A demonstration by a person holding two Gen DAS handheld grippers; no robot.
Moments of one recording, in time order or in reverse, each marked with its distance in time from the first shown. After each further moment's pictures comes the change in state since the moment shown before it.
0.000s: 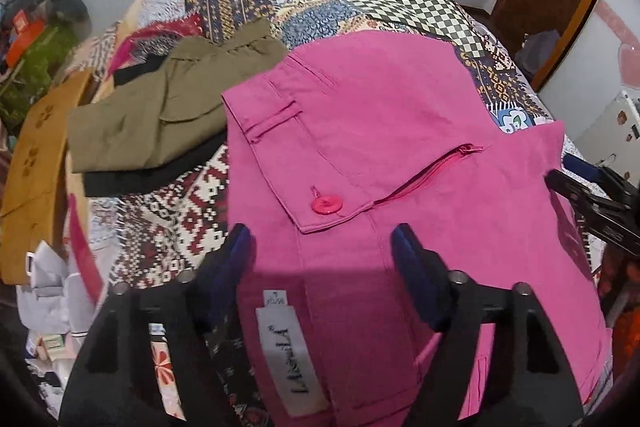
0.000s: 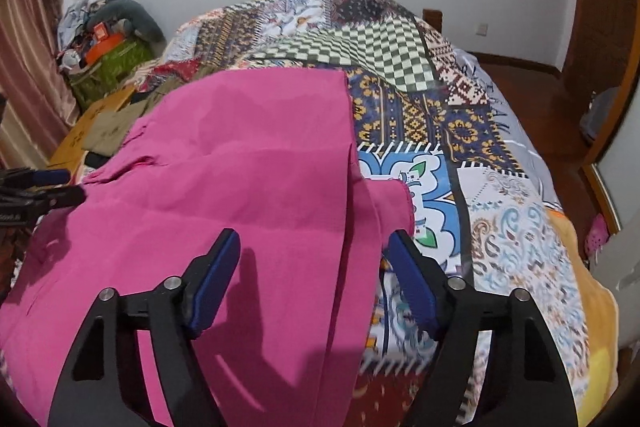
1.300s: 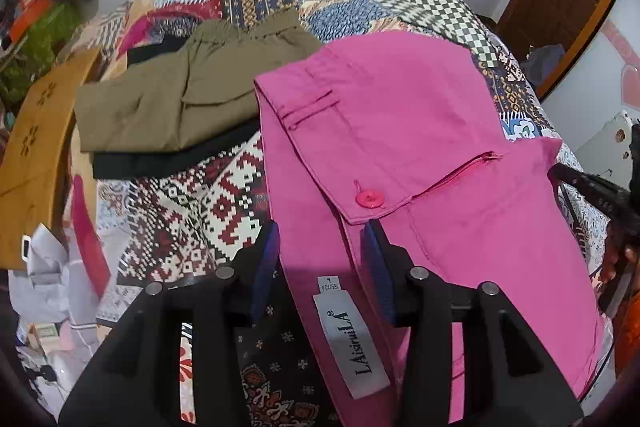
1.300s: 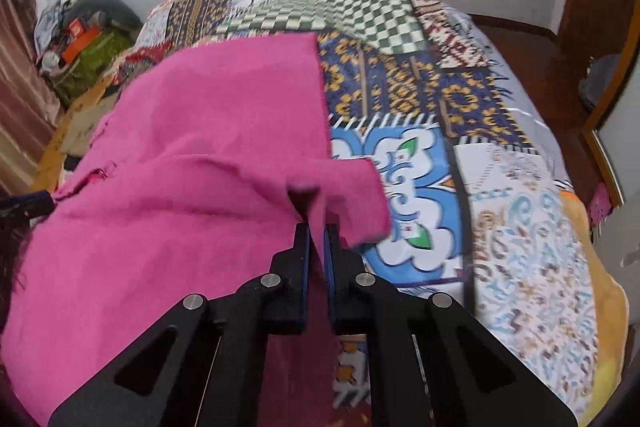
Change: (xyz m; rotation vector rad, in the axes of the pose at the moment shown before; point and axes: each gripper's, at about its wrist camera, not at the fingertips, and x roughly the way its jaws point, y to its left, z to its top) left arm -0.009 0.034 -0.001 -0.049 0.003 -0.006; right arm 0.013 -0.023 0.012 0.031 0.139 -0.076
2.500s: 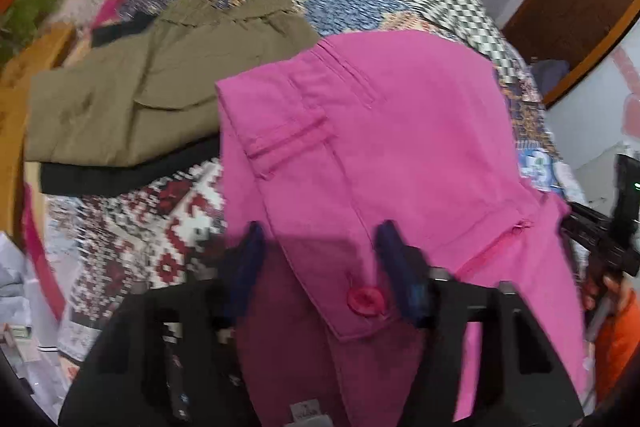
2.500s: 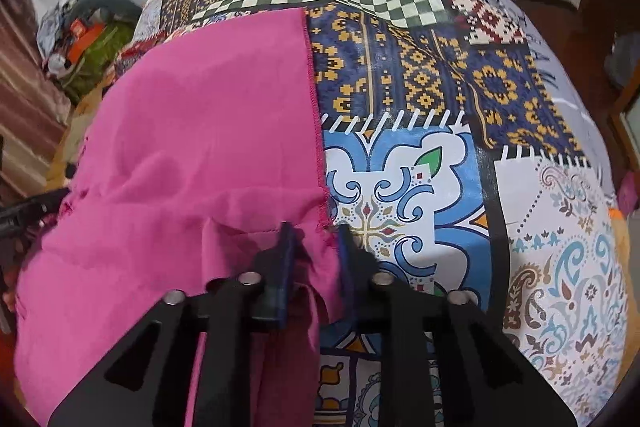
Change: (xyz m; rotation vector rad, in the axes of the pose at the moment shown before) left arm 0.061 0.003 0.037 -0.078 0.059 -0.040; right arm 0.052 -0.019 0.020 -0.001 0.099 0.083
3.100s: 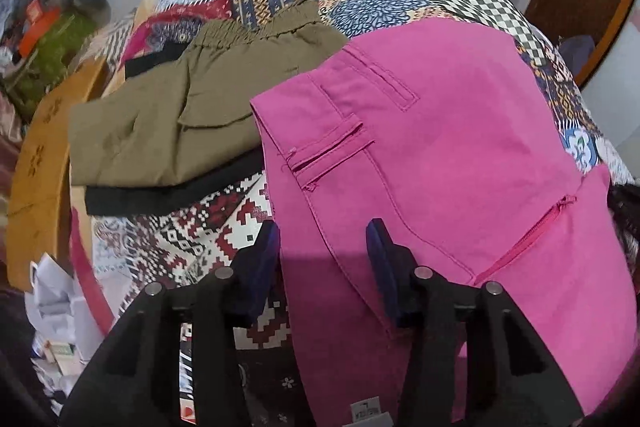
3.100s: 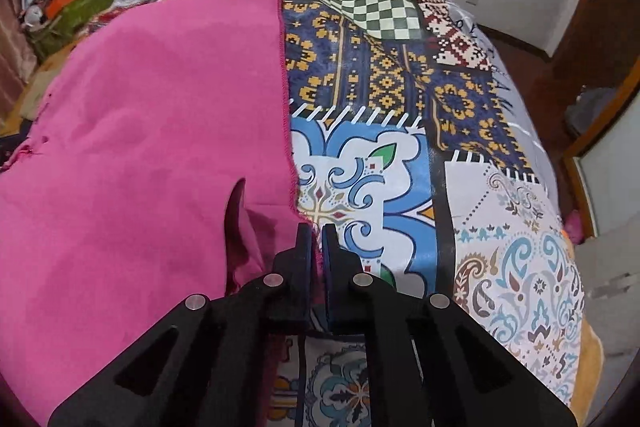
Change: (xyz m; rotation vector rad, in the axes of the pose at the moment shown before) left arm -0.004 0.003 -0.009 0.106 -0.052 0.166; right arm -0.006 0.004 -0.010 -0.120 -0.018 -0.191
